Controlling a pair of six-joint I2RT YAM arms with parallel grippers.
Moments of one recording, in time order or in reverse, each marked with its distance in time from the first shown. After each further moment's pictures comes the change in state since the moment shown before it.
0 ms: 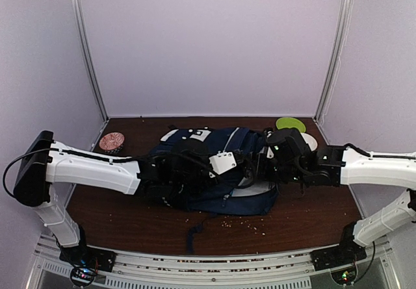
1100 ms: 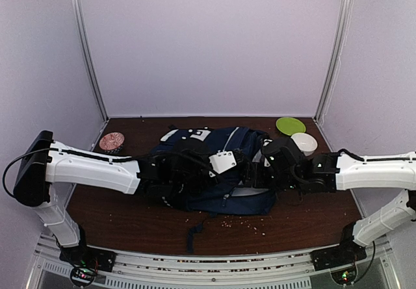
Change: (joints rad) left arm 0.000 -0.001 0.005 -0.007 -0.006 -0.006; right arm 0.033 0.014 -0.060 0.037 0.046 -0.065
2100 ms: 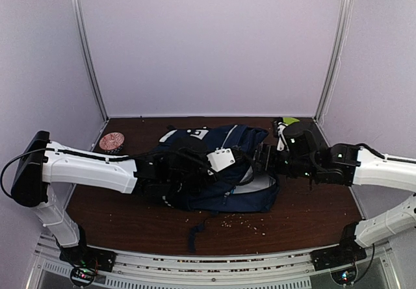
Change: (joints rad) left arm -0.003 -0.023 0.000 -0.005 -0.025 -0.003; right arm -0.071 -0.138 0.038 -0.019 -0.024 -0.010
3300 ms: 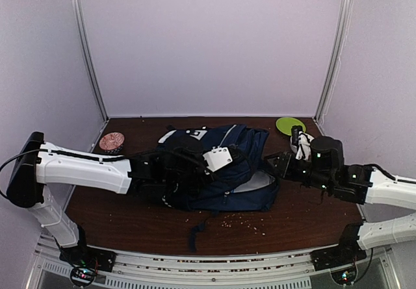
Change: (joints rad) left arm -0.010 -0.041 -0.016 -0.019 -0.017 -0.013; right arm -0.083 -0.214 -0.291 0.244 -0.115 -0.025
